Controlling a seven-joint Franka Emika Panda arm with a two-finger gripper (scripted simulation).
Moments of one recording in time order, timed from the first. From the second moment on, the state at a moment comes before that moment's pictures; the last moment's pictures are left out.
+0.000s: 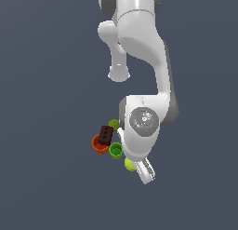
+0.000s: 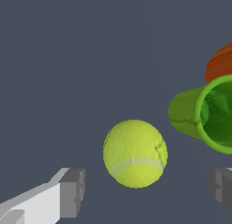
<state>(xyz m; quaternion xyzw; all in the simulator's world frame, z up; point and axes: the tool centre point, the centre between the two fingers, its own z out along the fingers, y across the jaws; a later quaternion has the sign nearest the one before) 0.147 0.057 0.092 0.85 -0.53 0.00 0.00</state>
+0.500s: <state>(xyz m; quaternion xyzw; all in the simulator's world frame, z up) 0.147 0.057 0.063 0.85 -0.53 0.00 0.00</state>
